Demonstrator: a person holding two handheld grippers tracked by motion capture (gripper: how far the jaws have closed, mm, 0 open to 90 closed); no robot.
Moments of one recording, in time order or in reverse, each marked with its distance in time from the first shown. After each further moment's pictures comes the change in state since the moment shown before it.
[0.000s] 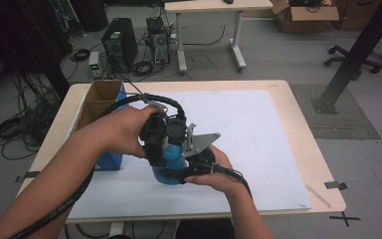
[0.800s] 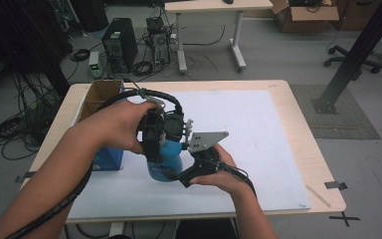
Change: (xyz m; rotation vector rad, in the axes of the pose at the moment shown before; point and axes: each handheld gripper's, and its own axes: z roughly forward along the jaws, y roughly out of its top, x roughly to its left) left arm 0.007 -0.004 -0.005 0.042 -0.003 -0.020; right arm -0.004 -0.006 -0.010 -0.071 -0.050 0.099
